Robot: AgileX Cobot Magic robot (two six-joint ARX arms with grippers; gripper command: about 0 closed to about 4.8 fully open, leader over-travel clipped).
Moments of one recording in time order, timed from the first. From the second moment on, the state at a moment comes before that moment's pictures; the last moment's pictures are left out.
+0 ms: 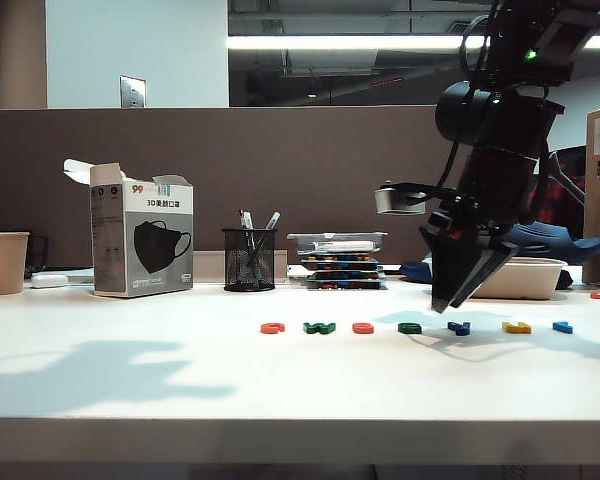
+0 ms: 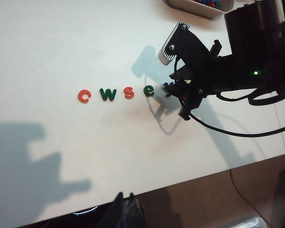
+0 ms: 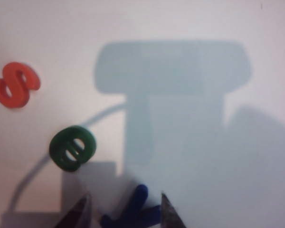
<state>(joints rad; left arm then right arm) -0.81 1.34 1.70 -1.14 -0.11 -0.65 0.29 1.94 1.43 -0.70 -0.20 -0.52</state>
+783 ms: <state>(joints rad) -0.81 1.34 1.70 -1.14 -0.11 -0.65 0.29 1.98 1.43 -0.67 -0.20 -0.56</state>
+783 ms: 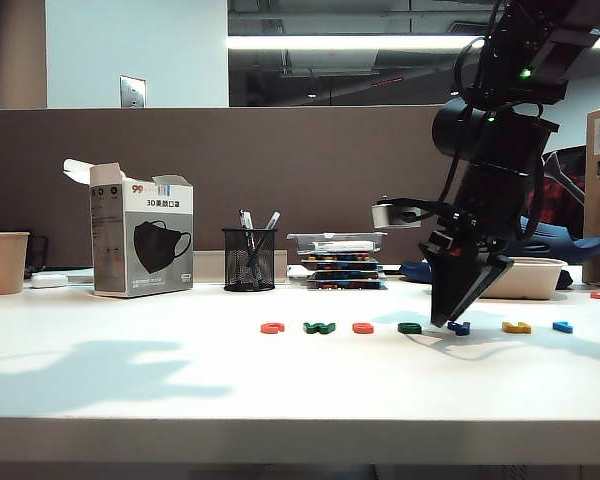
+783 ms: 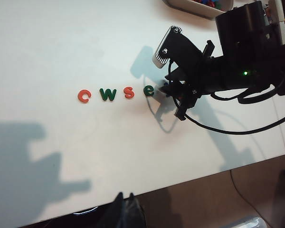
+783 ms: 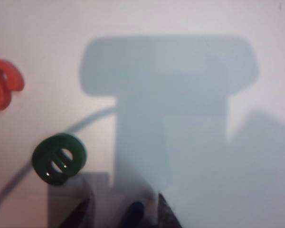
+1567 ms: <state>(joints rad) -0.81 1.34 1.70 -1.14 -0.11 -0.65 0.28 2.01 1.45 -0.69 -0.21 -0.57</state>
